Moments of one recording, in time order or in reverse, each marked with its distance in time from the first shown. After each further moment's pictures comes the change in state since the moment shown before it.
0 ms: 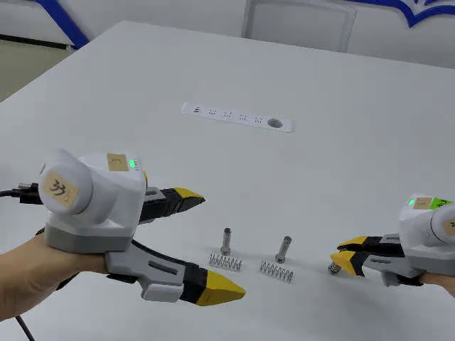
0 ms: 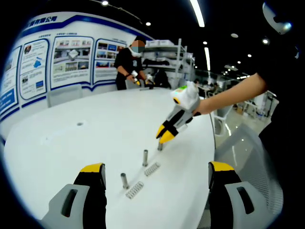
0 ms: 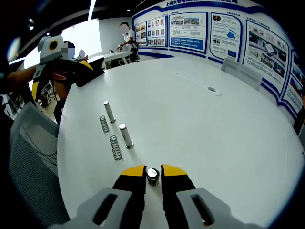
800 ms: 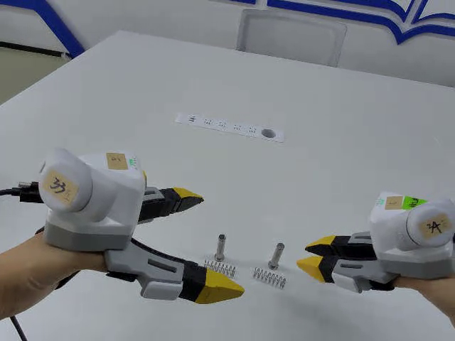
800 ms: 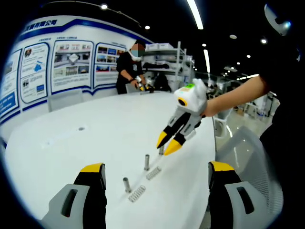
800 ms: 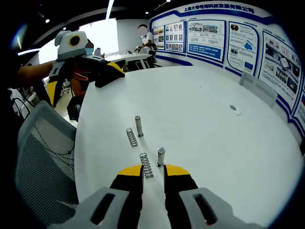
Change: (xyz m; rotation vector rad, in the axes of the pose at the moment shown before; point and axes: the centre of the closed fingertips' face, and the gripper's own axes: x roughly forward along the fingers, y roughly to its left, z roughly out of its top) left arm -0.003 0.003 0.010 0.017 -0.028 0.011; right arm 0.007 0.063 0.034 -0.127 -0.015 0.124
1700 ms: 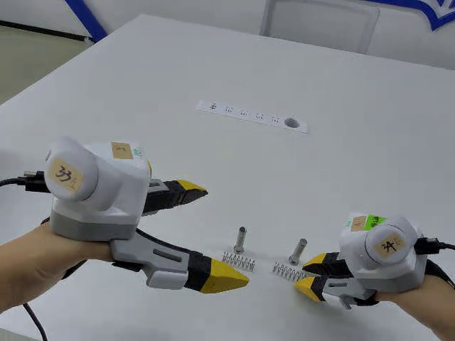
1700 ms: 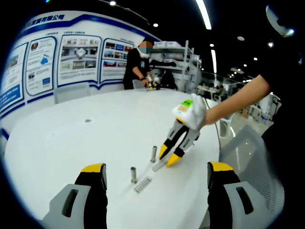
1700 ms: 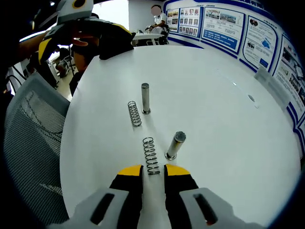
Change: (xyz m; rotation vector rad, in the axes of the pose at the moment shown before) left arm -0.011 0.015 -0.018 -0.050 0.023 0.045; right arm 0.051 0.007 -0.039 -0.081 0.168 0.043
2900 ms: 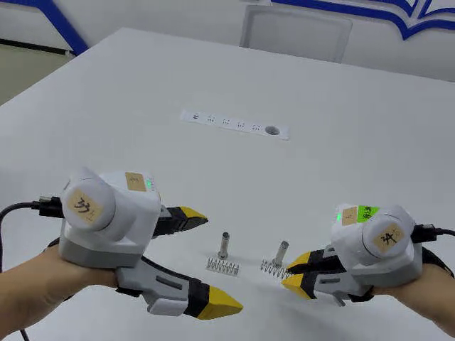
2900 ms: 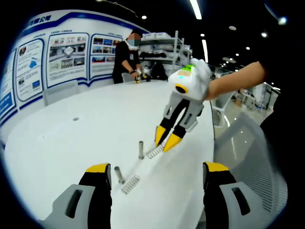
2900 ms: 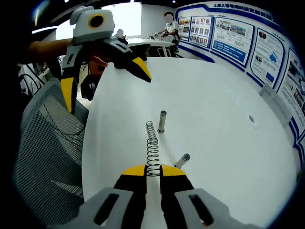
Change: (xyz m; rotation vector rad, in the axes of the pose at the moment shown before) left arm 0.026 -0.028 -0.012 0.070 0.078 -0.065; right arm -0.053 0.025 0.039 -0.097 -0.068 0.044
